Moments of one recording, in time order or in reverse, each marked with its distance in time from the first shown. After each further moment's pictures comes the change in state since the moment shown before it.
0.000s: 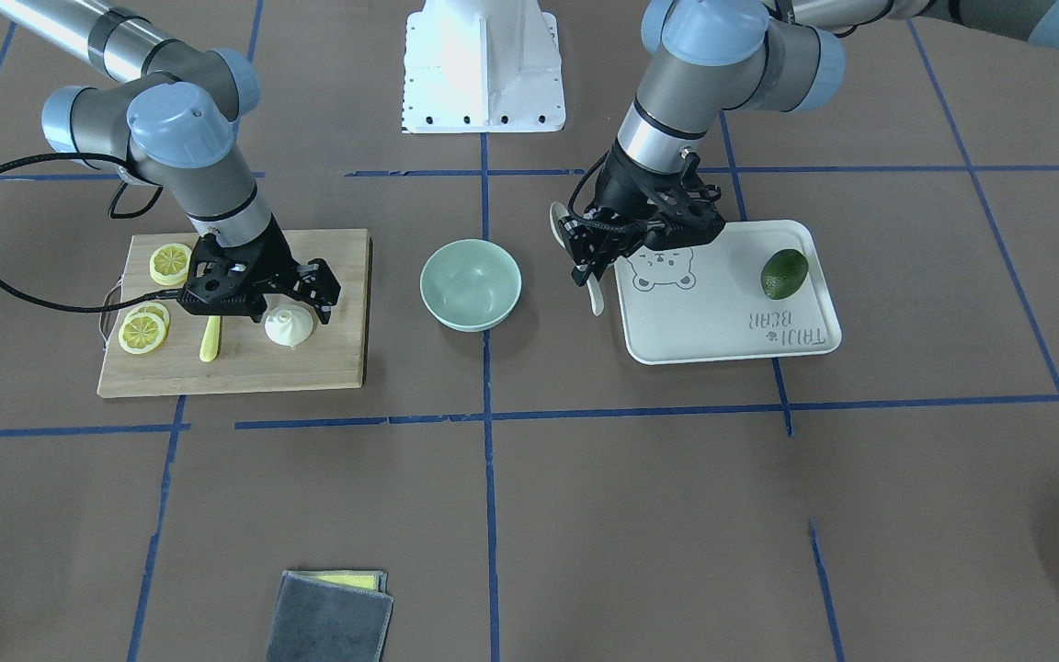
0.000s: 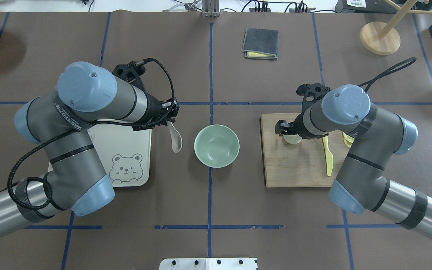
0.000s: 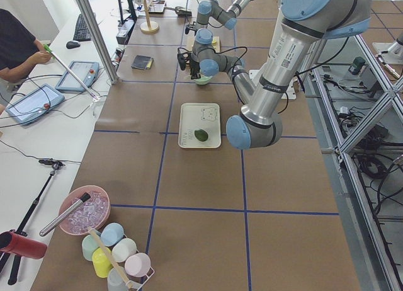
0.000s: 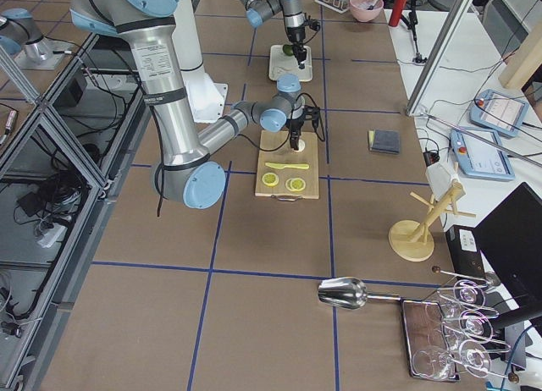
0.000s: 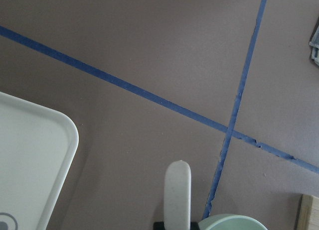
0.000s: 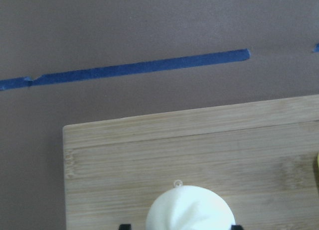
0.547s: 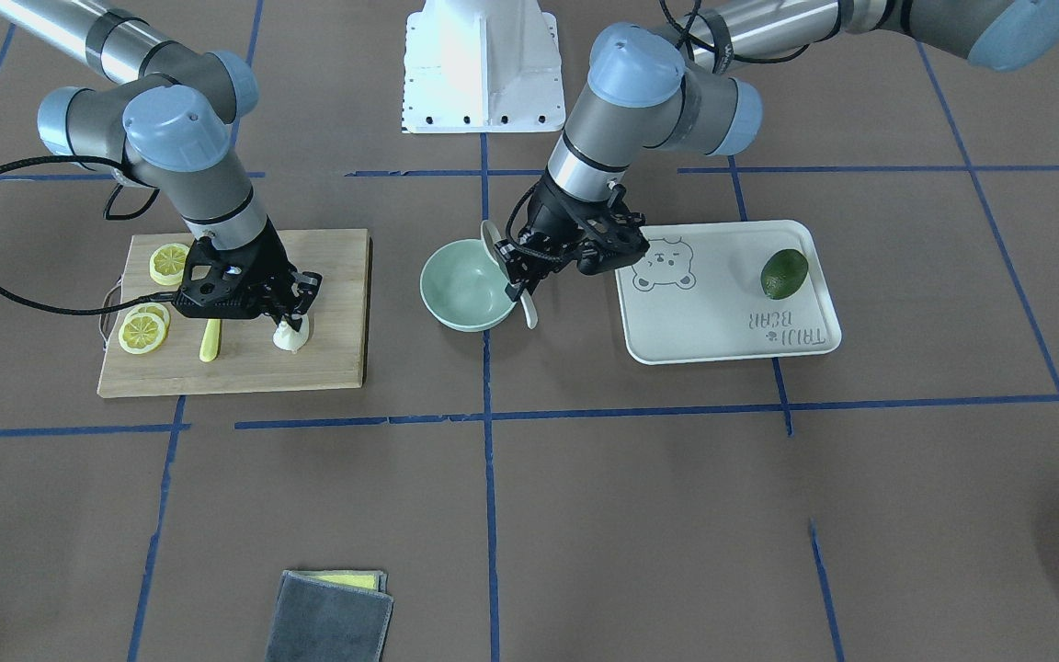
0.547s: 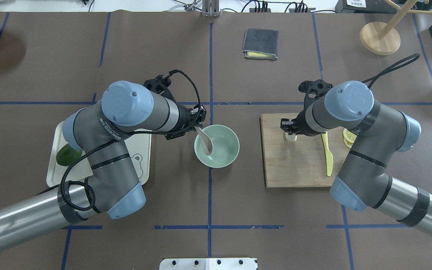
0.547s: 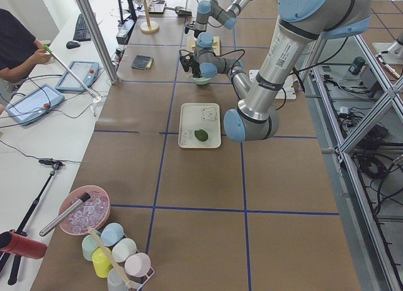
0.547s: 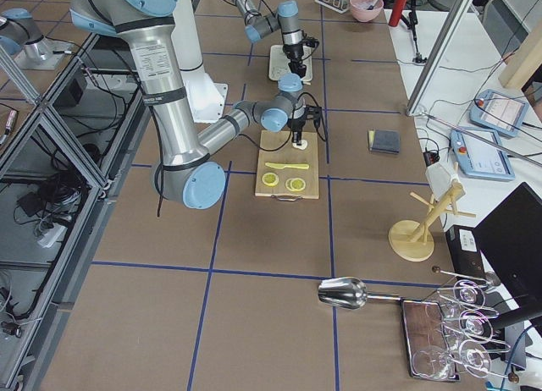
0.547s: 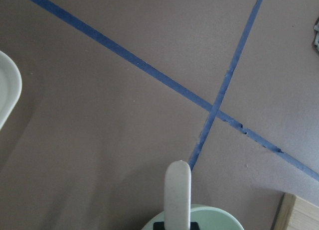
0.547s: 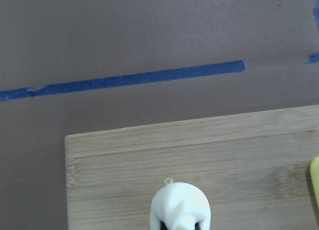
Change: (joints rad) left arm 0.066 -0.111 0.178 -0.170 0.065 -0.179; right arm 0.023 0.002 0.007 -0.001 0.010 -0.006
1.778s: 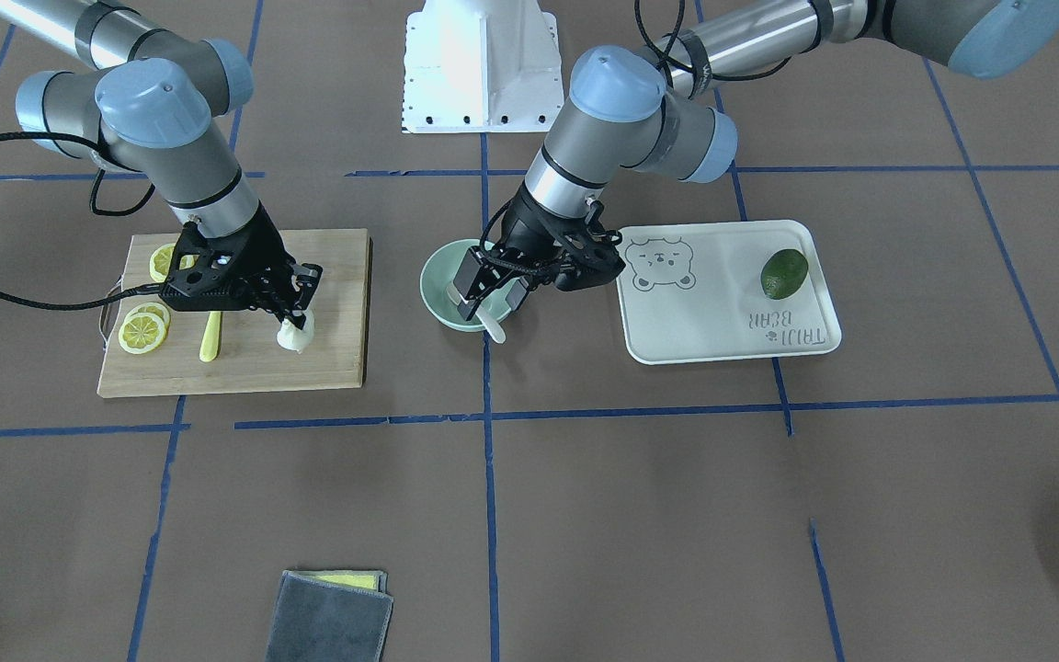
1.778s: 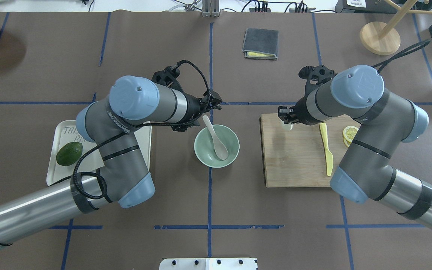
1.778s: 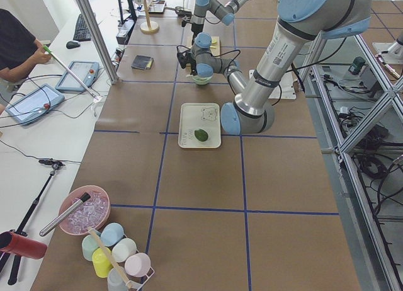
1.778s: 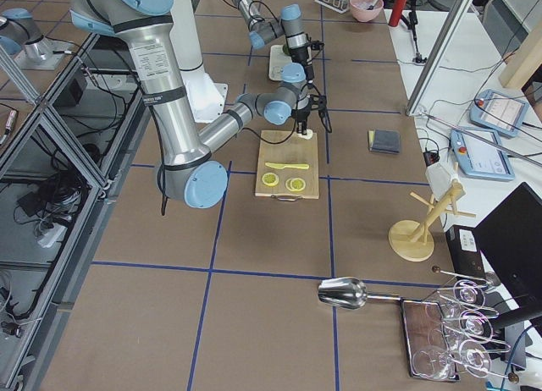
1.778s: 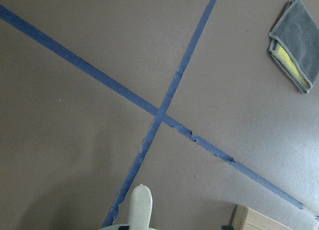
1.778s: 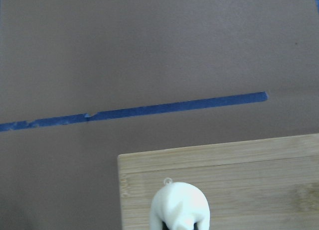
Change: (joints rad) left arm -0.039 -0.014 0.042 -0.125 -0.019 0.008; right arm 0.031 0.040 0.045 0.003 0.018 0.001
